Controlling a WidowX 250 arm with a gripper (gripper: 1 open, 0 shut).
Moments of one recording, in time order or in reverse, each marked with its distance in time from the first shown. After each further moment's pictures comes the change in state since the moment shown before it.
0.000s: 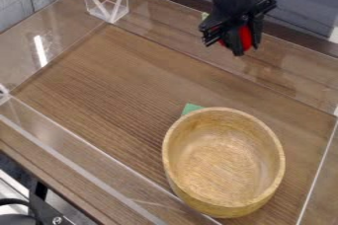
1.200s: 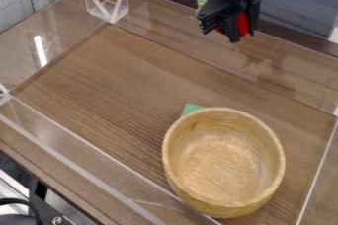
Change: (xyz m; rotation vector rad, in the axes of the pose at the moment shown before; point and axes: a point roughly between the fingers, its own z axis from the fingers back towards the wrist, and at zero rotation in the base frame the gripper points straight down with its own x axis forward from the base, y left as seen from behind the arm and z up) arm 0.006 -0.004 0.011 0.002 -0.089 0.039
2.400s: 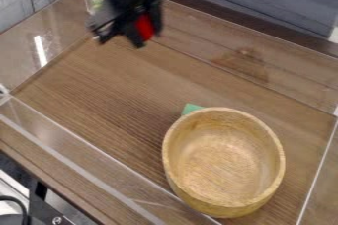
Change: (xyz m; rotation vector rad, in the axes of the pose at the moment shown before) arm 0.037 0.126 0.081 -0.023 -0.213 0.171
